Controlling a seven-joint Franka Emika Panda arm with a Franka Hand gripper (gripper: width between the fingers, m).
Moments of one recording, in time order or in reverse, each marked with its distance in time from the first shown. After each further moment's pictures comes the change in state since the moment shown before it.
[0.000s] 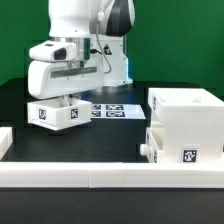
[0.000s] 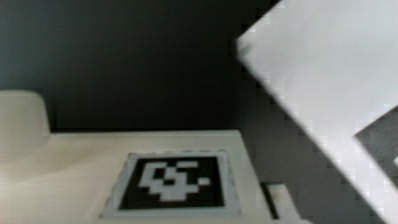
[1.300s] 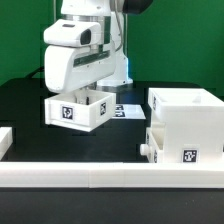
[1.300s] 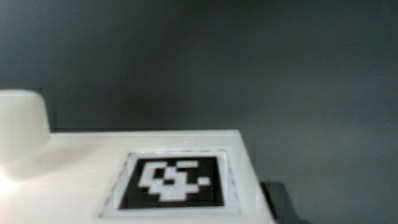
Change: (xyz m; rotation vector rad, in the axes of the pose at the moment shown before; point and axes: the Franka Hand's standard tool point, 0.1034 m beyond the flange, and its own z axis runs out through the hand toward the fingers) arm 0.095 0.060 -0.036 0.056 -0.035 -0.208
